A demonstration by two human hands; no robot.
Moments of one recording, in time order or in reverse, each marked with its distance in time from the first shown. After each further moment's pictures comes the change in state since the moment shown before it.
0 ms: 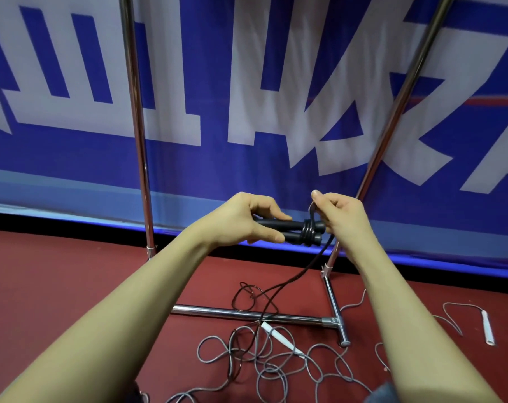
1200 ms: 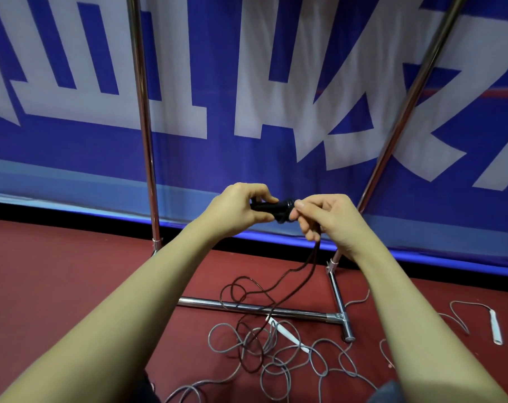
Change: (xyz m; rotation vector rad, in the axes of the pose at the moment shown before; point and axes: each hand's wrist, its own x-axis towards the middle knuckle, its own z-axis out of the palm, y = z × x) left_hand 0.014 -0.030 -0.007 0.332 0.252 -0.043; right_hand -0.012 -0.011 0.015 0.106 -0.335 -0.029
